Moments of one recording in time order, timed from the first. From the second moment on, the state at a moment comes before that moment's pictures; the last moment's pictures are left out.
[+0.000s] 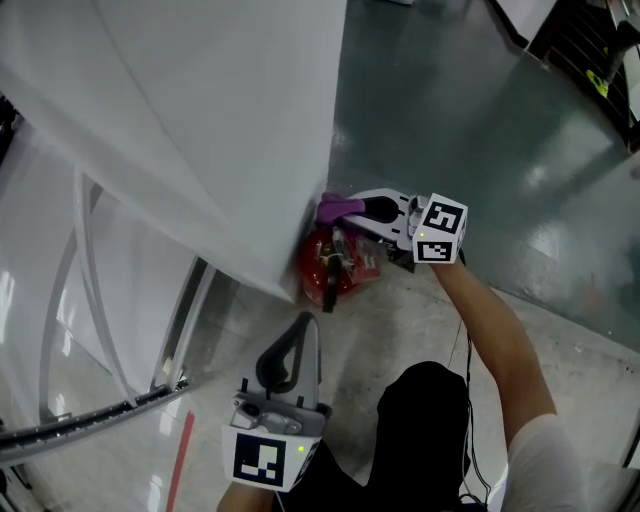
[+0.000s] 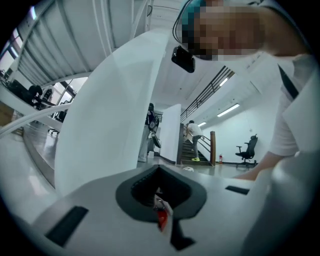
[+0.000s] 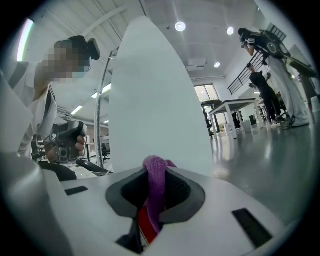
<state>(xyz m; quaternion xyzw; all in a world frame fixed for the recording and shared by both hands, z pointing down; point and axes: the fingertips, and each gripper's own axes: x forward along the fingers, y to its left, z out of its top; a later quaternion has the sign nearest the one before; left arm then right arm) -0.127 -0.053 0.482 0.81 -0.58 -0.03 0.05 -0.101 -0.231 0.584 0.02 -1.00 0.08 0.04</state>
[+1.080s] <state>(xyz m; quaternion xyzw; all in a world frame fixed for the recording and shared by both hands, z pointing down) -0.141 -0.104 0.551 0.79 -0.60 0.01 0.11 -0.097 -0.154 0.539 -0.01 -1.00 -0.03 0.07</state>
